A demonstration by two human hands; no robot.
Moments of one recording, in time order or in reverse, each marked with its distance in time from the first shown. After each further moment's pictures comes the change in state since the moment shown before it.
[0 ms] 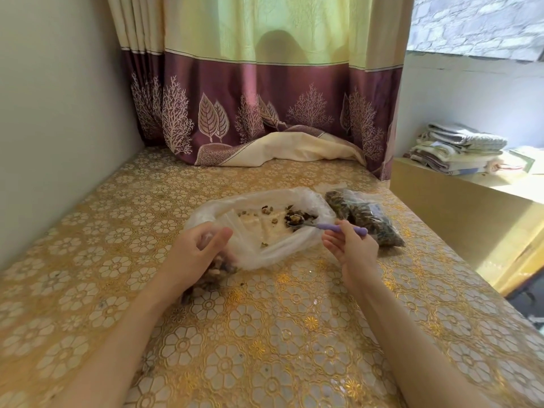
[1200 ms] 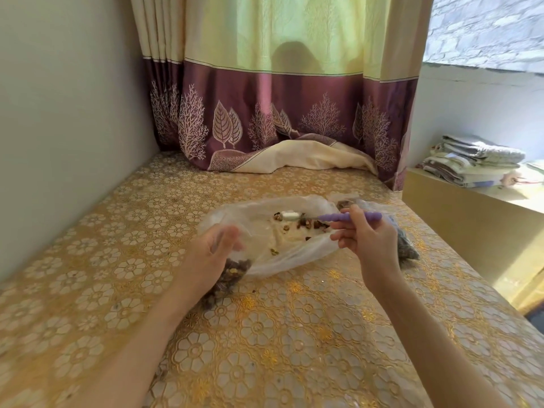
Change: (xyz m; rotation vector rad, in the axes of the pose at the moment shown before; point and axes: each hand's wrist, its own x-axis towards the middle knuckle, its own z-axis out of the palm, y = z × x) left_hand 0.000 -0.003 0.005 0.000 0.092 0.016; right_hand -0.017 -0.036 0.017 -0.204 -0.217 -0.265
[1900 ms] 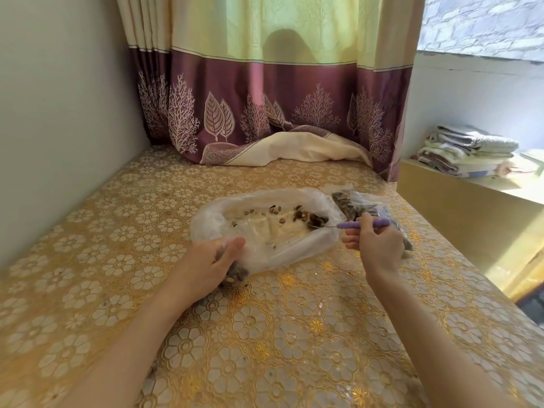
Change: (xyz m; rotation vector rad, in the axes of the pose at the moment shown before) left_hand -0.003 -0.010 0.004 0.418 -0.200 0.024; right_hand 0.018 0.043 -0.030 -0.298 0.308 0.005
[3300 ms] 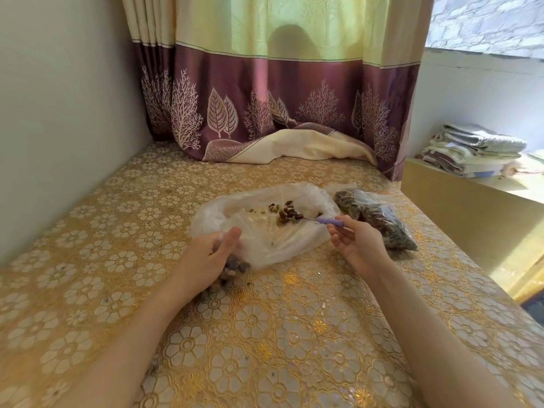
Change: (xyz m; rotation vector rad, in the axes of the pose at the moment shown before) left_hand 0.004 0.002 0.001 -0.276 0.078 -0.055; right_hand 0.009 -0.010 0.019 0.502 -0.279 0.543
